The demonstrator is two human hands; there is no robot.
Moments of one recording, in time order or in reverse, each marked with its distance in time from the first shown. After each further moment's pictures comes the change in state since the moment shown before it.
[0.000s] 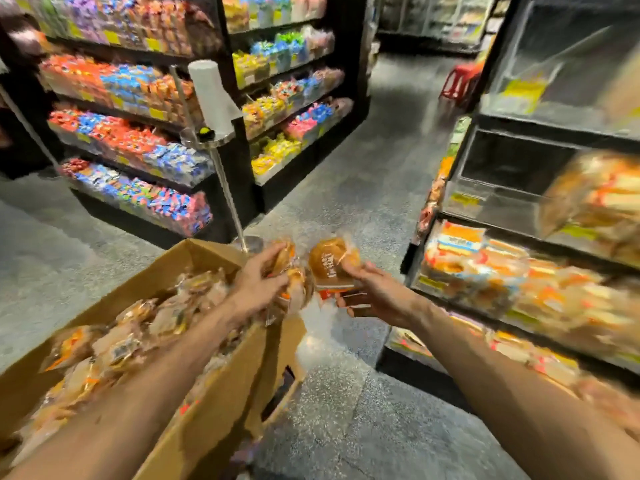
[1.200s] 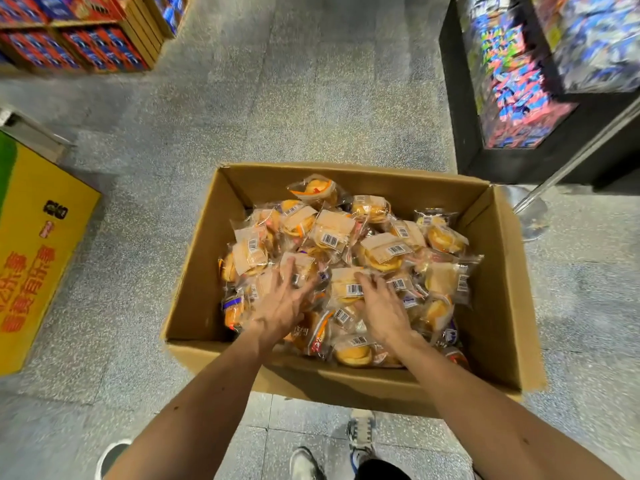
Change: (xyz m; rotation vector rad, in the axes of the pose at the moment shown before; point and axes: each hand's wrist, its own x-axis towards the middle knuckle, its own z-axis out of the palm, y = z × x) left_hand -0.086 -0.306 -0.090 0.590 0.100 -1.017; right_hand 0.304 0.153 0.272 -1.567 -0.787 -0.327
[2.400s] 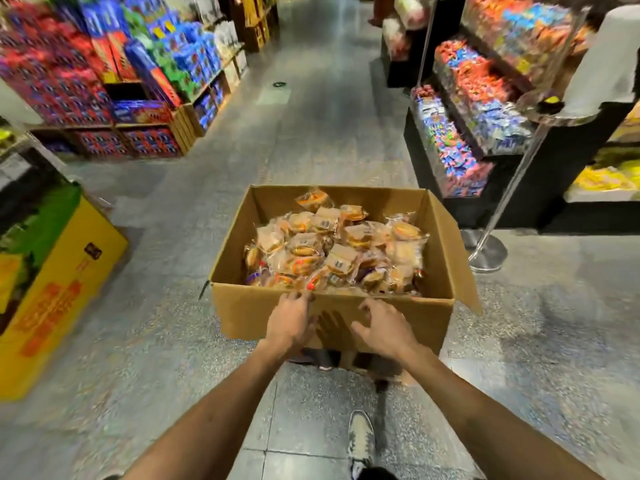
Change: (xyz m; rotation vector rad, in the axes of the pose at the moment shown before) left_hand -0.238 0.085 0.049 -0.249 0.405 -0.048; right_hand -0.258 0.003 0.019 0.098 0.121 -0.047
